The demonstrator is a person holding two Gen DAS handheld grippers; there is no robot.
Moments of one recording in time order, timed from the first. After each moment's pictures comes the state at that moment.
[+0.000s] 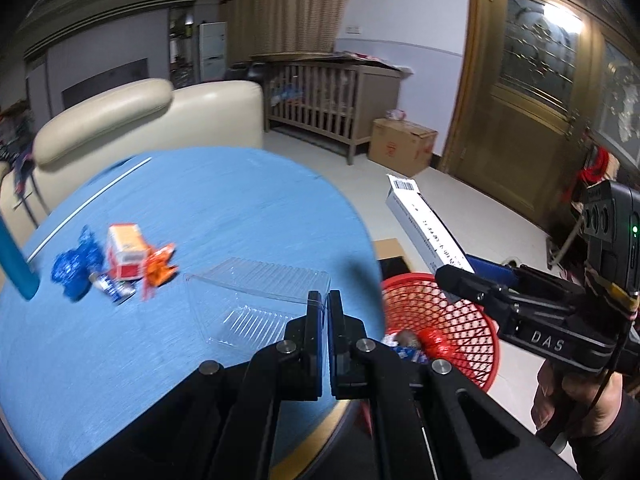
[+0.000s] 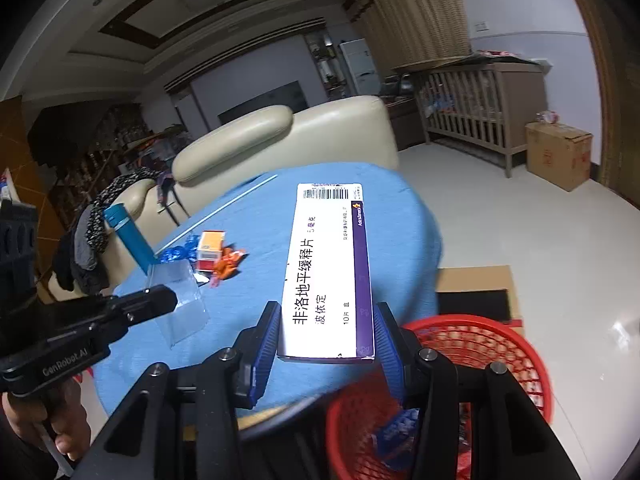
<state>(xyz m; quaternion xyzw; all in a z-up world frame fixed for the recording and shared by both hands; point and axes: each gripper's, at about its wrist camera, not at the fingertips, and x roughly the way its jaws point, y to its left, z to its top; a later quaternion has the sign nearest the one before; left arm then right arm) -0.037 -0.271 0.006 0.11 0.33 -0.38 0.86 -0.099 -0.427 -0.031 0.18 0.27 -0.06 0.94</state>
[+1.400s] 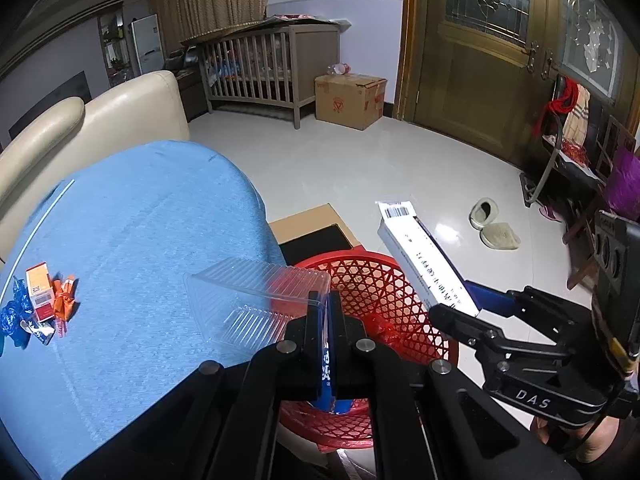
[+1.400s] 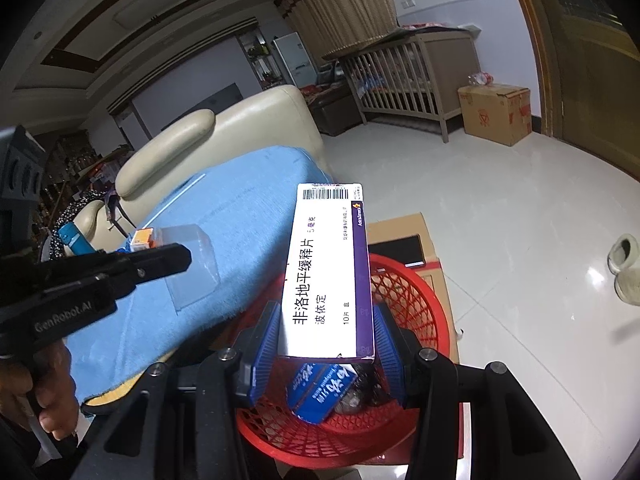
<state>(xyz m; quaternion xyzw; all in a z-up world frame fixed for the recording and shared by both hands) -0.080 -0.401 -0.022 0.20 0.36 -0.43 0.80 -0.189 -0.503 -0.085 0.24 0.30 -0.15 0.91</state>
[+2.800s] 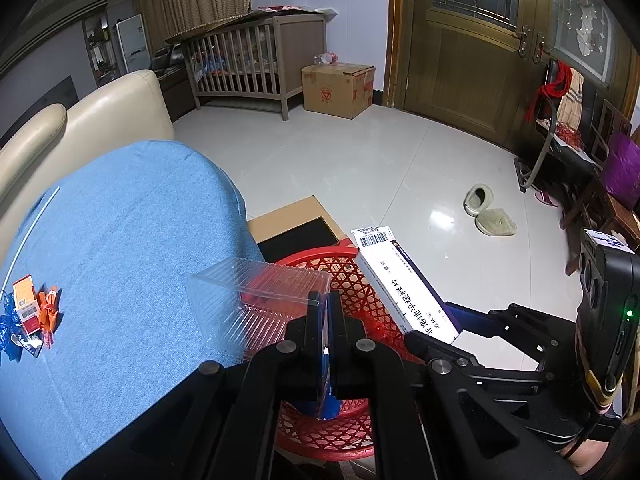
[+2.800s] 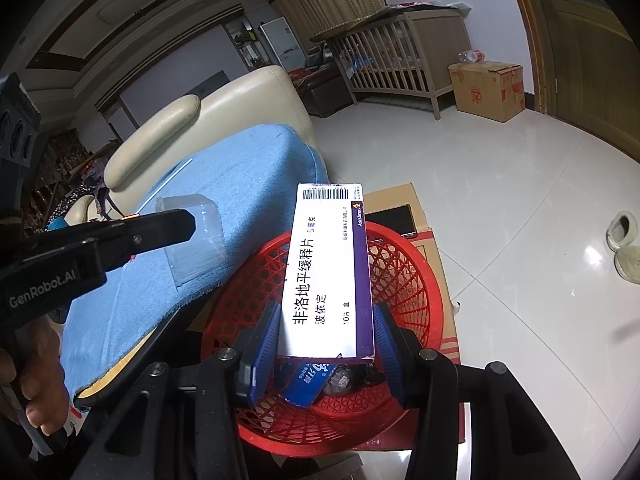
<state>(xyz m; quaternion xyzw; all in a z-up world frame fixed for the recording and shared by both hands) -0.086 -0.428 -0.033 0.22 0.37 -0.44 0.79 -0.192 -0.509 -0.109 0.26 0.32 -0.15 0.90</state>
